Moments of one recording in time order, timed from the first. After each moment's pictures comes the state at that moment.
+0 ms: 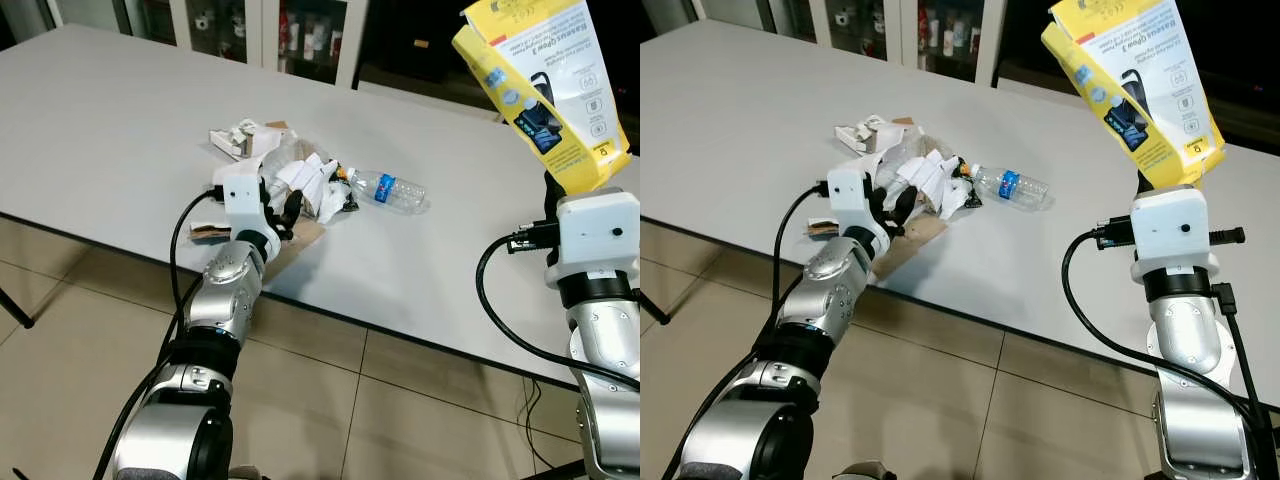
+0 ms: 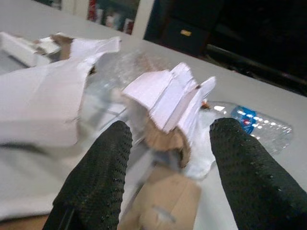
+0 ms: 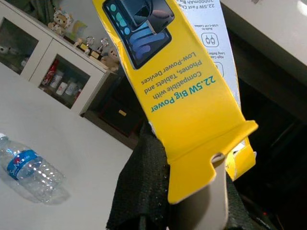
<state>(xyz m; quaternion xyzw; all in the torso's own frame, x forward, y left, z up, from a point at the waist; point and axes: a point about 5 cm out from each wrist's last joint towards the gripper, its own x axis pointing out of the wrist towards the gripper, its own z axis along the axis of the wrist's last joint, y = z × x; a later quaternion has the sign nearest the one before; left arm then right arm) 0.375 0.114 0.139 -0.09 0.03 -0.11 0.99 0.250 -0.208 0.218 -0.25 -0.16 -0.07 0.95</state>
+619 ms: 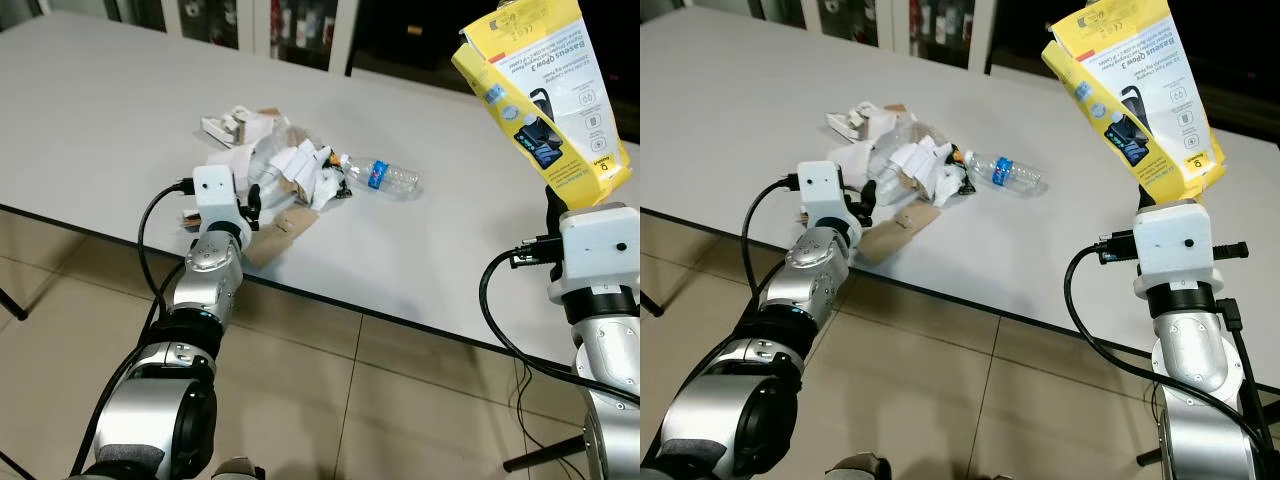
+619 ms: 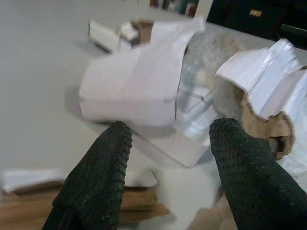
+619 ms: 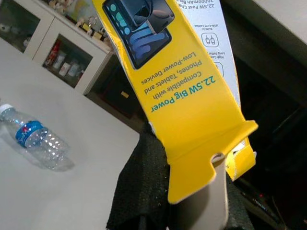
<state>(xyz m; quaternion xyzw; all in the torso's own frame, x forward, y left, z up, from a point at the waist) 0.388 0.149 0.143 -0.06 0.04 0.02 1.00 0.238 -0.209 0.212 -0.25 -0.14 -0.07 0.95</state>
